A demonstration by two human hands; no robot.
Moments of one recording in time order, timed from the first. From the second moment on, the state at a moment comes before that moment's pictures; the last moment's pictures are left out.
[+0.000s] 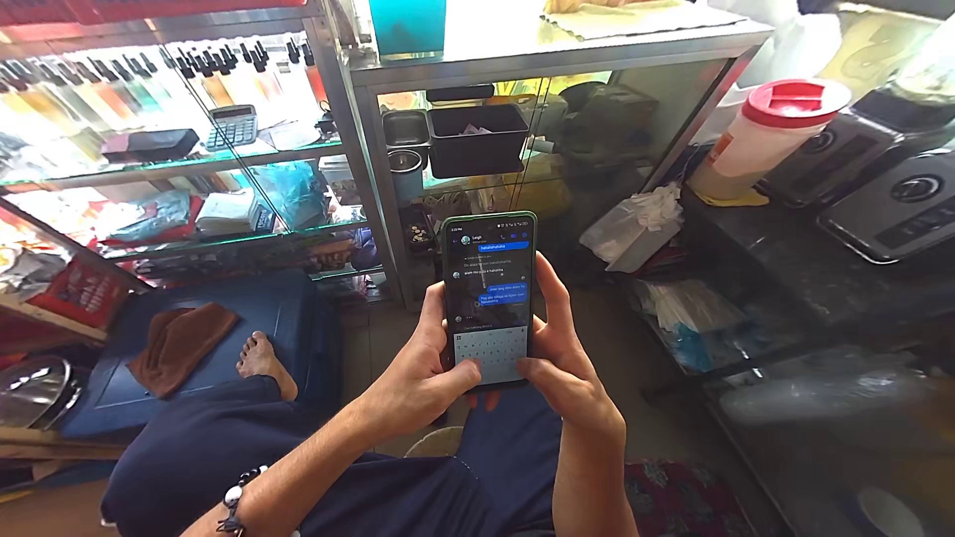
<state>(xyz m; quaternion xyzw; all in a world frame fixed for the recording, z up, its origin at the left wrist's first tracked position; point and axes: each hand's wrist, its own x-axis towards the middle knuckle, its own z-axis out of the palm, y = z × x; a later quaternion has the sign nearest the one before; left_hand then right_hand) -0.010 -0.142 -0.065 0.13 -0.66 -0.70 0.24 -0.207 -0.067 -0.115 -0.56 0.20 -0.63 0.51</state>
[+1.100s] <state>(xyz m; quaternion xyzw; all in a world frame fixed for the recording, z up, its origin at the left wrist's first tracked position) -0.012 -0.141 -0.066 0.15 -0.68 -0.67 0.26 -0.199 -0.067 -0.110 -0.55 0.22 -0.64 0.49</state>
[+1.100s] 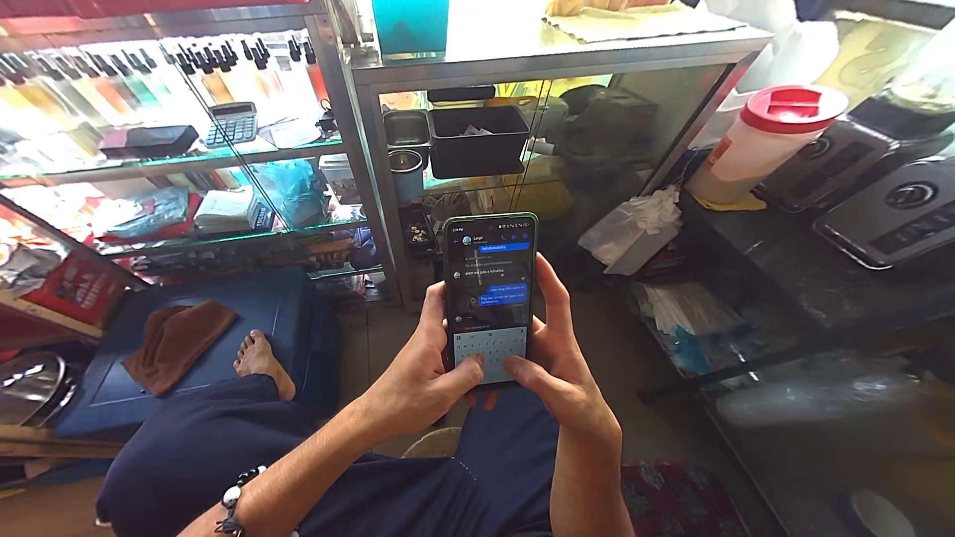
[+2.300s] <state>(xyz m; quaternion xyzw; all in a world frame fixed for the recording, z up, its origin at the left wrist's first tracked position) -0.009 -0.138 -0.063 0.14 -0.68 -0.66 0.27 -0.193 -0.066 -0.107 -0.55 0.26 -0.65 0.46</state>
